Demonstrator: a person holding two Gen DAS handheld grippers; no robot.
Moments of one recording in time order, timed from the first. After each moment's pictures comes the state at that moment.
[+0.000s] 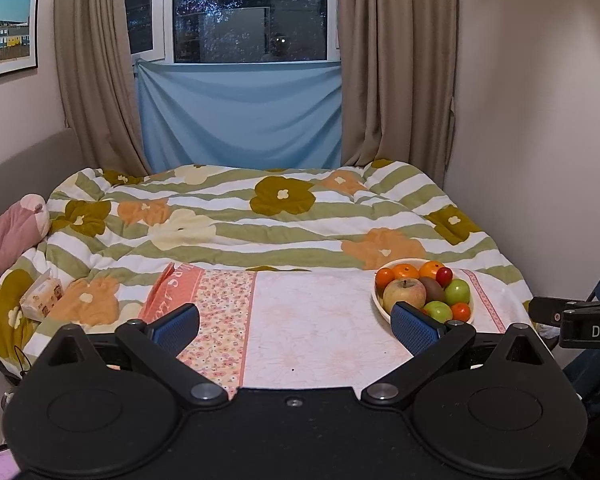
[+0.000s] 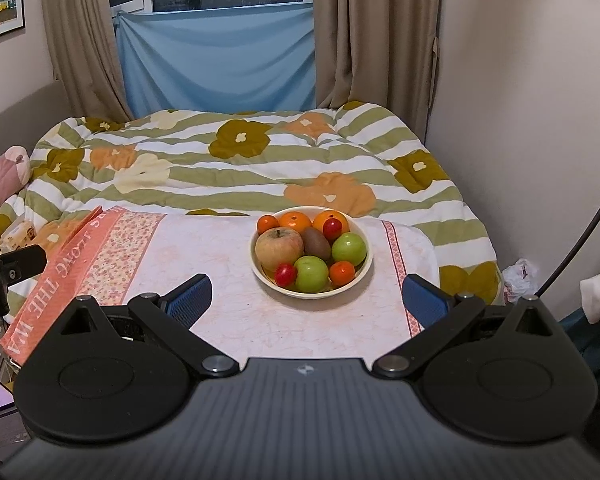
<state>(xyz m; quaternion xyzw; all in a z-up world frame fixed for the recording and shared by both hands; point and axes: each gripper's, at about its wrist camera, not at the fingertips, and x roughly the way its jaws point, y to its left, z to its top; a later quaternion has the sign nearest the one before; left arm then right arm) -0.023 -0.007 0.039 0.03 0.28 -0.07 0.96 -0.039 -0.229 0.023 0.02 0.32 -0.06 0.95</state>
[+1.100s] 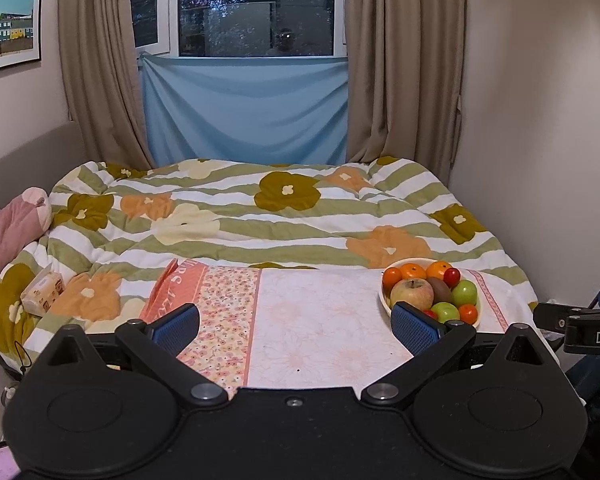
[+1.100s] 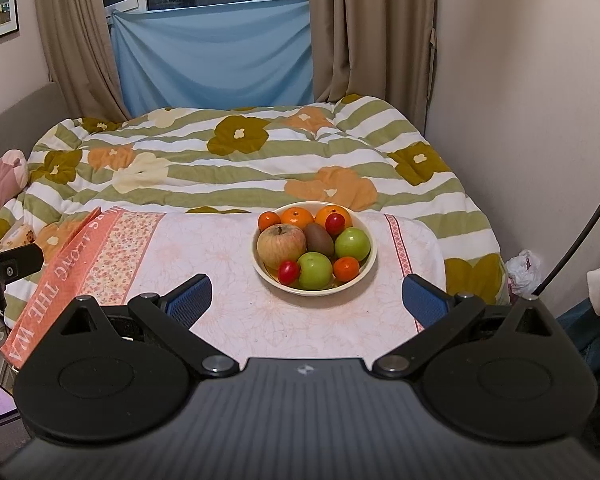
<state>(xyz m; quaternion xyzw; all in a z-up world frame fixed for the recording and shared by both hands) -0.013 0.000 0.037 0.03 0.29 -0.07 0.96 -0.034 -0.230 0.015 0.03 0.32 -0.06 0.94</state>
